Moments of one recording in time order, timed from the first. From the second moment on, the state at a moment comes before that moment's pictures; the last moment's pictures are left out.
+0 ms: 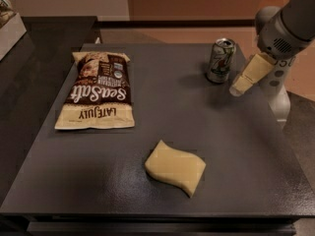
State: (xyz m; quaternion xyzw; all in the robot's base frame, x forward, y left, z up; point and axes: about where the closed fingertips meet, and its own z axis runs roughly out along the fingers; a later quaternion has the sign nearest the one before) arm 0.573 -0.221 0.927 -0.49 0.84 0.01 0.25
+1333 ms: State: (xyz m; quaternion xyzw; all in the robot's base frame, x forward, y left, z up) arm 0.643 -0.207 0.905 -0.37 0.87 0.08 0.31
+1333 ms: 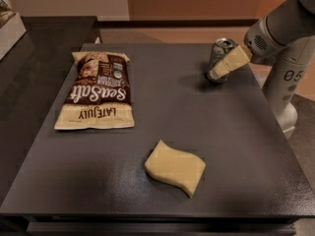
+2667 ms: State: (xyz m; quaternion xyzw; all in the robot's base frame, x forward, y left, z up) arm 0.662 -0.198 0.890 -0.34 0.86 0.06 0.37
